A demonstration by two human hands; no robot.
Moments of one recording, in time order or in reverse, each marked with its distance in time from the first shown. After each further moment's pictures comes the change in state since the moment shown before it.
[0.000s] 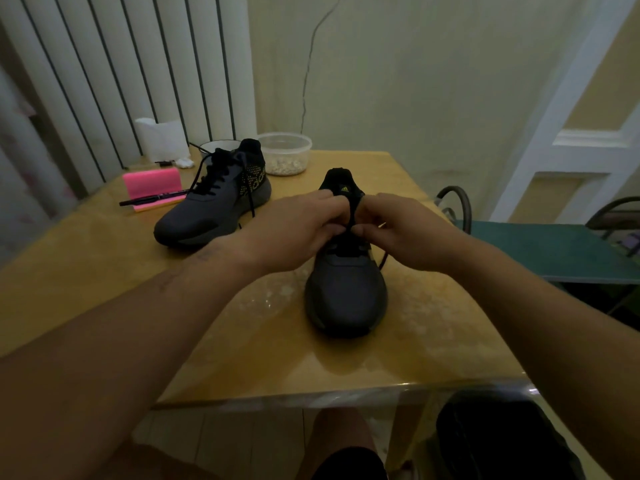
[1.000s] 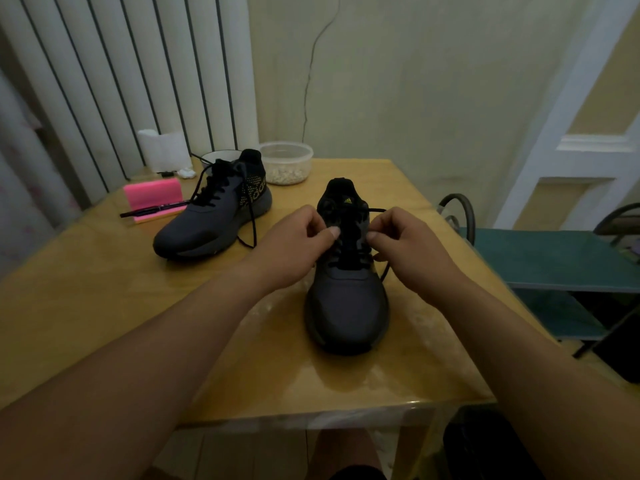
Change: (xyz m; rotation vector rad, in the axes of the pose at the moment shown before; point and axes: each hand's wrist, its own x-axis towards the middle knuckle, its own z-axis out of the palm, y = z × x) left_hand -0.002 0.004 0.021 -0.523 0.108 -0.583; right_hand -0.007 0.008 0.033 0.526 0.320 0.320
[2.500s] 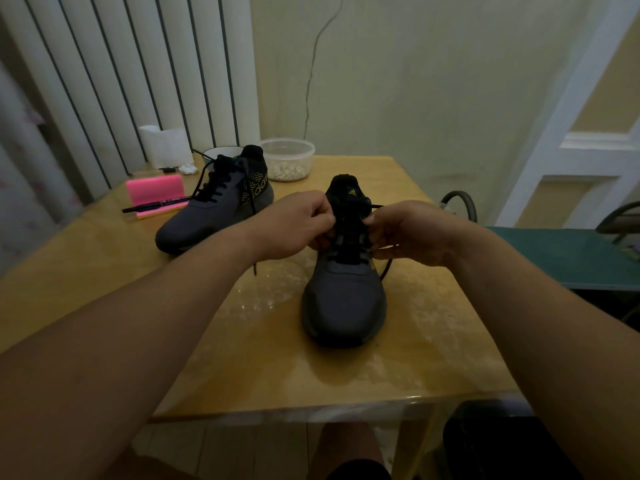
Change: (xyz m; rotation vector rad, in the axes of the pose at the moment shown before) left_hand 0.022 0.012 -0.023 0.087 -0.192 0.087; right_hand 0.041 -0.013 -0.022 0.296 -0.455 0.400
